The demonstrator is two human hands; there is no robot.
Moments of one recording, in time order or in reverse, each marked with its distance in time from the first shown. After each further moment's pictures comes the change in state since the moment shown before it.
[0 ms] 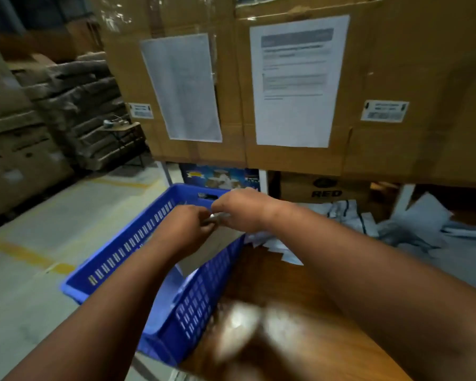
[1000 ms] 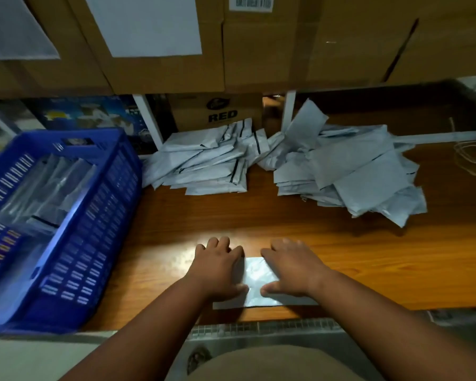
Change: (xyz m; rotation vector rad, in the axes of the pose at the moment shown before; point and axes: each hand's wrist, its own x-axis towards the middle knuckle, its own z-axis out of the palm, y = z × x) left_hand -0.115 0.171 0.276 0.273 -0.497 0.571; right_hand -0.362 0.055 0.226 -0.017 -0.360 0.634
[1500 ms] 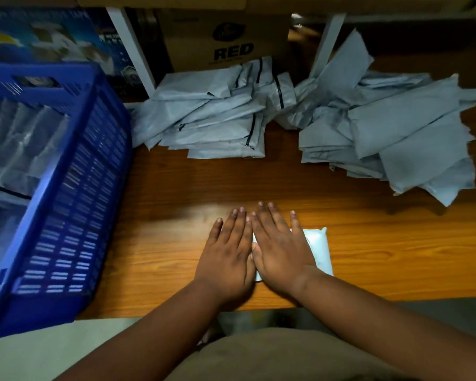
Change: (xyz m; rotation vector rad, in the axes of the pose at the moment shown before) left_hand -0.003 -0.006 0.063 -0.189 0.142 0.035; right_hand 0.053 -0.069 0.047 0.053 0.172 0.148
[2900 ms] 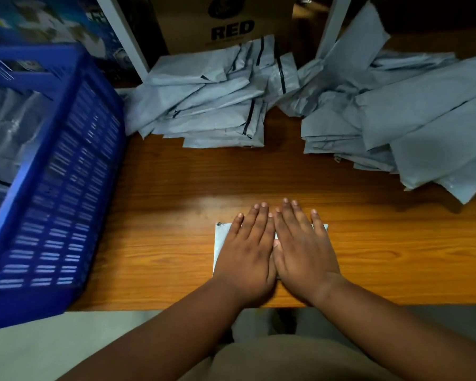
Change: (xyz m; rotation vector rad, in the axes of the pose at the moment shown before) left_hand 0.023 0.048 0.010 -0.064 0.064 0.029; right_hand -0.025 0.039 -0.004 0.028 -0.023 0.055
